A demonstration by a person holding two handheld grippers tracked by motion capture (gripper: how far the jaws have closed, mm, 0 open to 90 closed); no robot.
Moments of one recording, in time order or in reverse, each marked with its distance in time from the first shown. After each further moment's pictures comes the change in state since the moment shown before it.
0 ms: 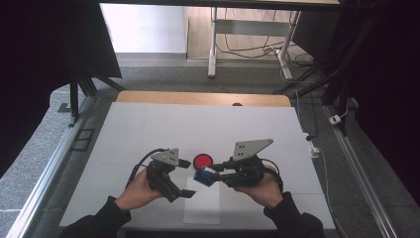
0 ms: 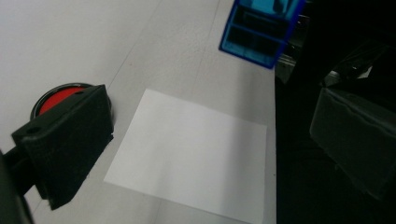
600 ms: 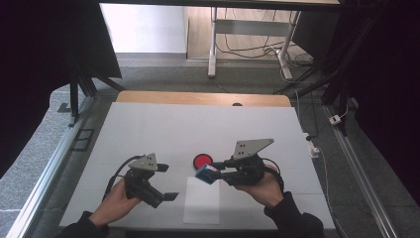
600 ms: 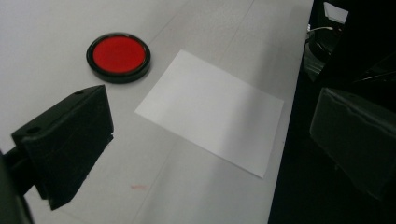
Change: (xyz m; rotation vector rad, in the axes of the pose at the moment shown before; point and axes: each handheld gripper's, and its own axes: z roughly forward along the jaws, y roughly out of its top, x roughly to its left) left arm -0.017 -0.034 -0.038 -0.008 0.160 -0.133; right arm -0.003 -0.001 -0.001 0.008 -0.038 0.002
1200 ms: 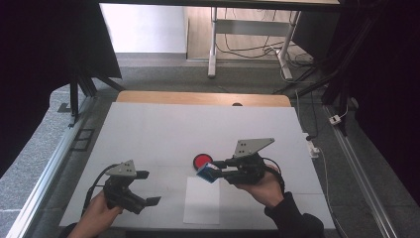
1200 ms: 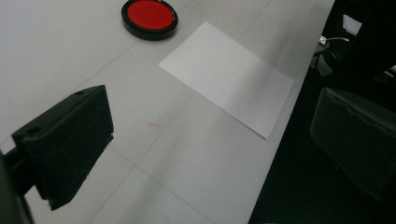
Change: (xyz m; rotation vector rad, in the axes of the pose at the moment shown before) left arm -0.001 -0.041 -0.031 -0.018 0.067 -0.130; right arm -0.003 -0.002 -0.001 0.004 -0.037 0.030
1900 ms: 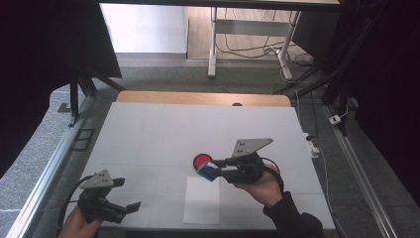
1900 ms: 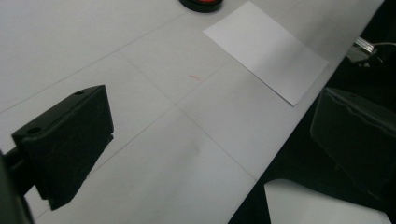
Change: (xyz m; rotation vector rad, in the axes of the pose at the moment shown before) left arm -0.012 -0.038 -0.039 0.013 0.160 -0.088; right arm -0.001 0.000 0.003 0.012 -0.034 0.008
